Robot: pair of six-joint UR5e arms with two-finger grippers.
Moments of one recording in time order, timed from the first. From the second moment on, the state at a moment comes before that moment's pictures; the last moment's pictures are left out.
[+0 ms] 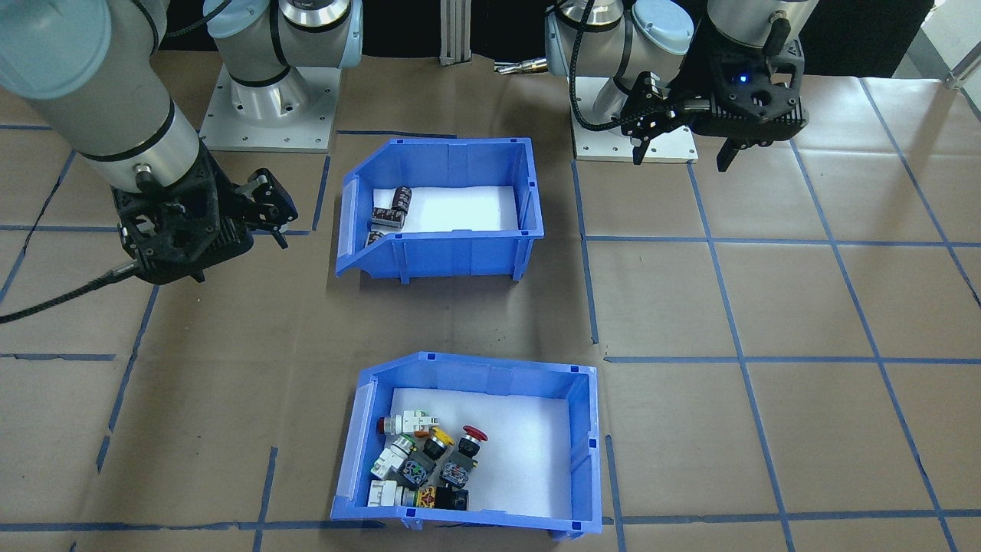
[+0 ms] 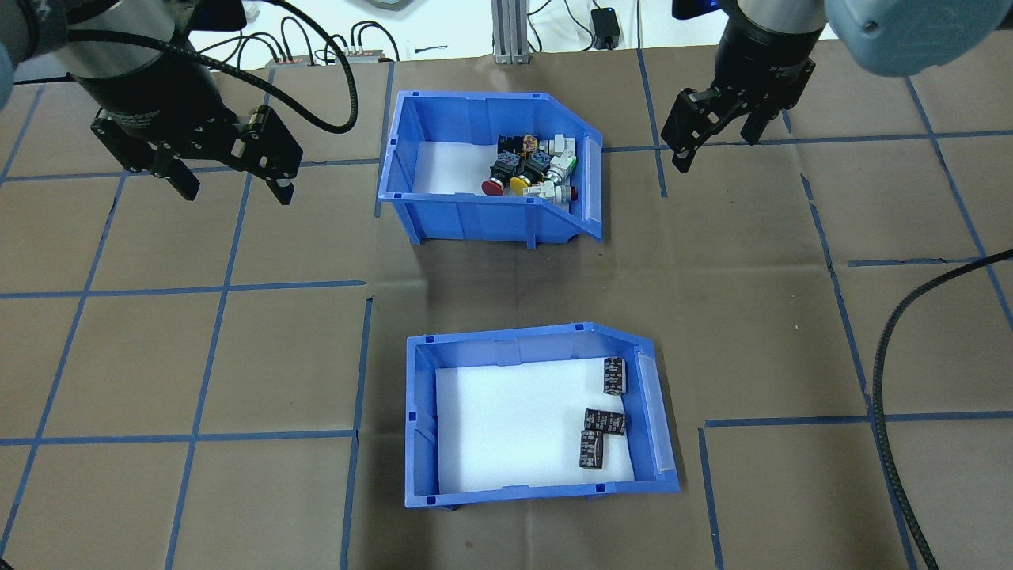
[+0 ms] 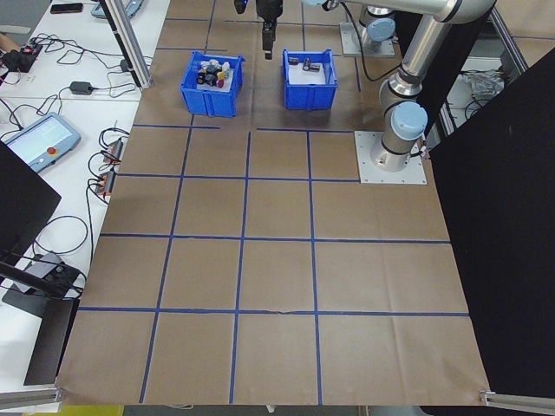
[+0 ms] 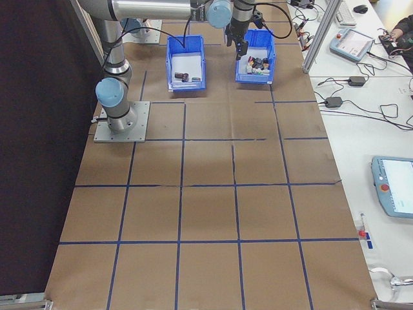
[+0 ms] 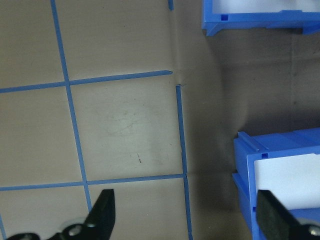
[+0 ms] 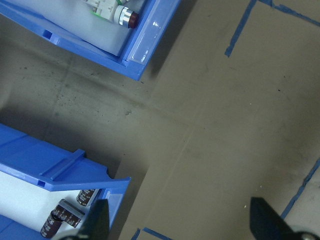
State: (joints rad) left arm -1.57 -1.54 -1.49 -1.71 1.59 0.09; right arm 1.59 -1.36 1.40 -1.55 -1.52 -0.49
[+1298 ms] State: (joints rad) left arm -1.61 -1.13 -2.01 -1.69 1.43 -1.15; right arm 1.99 -0.94 1.03 -1.69 -1.57 -0.88
